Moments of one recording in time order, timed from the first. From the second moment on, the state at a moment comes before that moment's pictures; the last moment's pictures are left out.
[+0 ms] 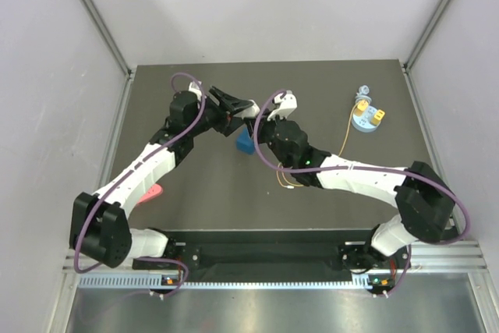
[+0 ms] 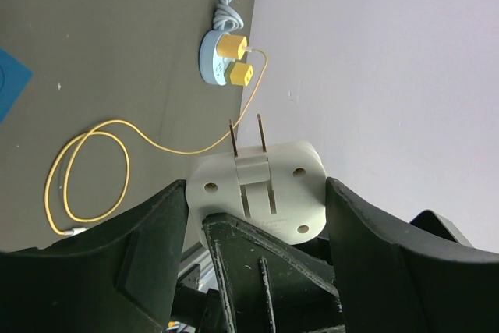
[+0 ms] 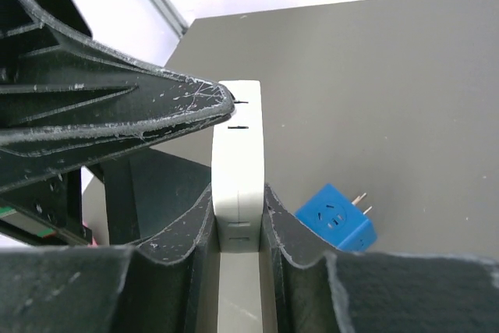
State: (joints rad) left arm -0.39 1.32 0.96 0.07 0.37 -1.34; right arm 0.94 1.52 0.97 0.48 0.45 0.46
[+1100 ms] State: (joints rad) left arm -0.39 1.31 1.13 0.01 1.08 -0.51; right arm 0.68 1.03 0.70 0.26 -0.52 0.43
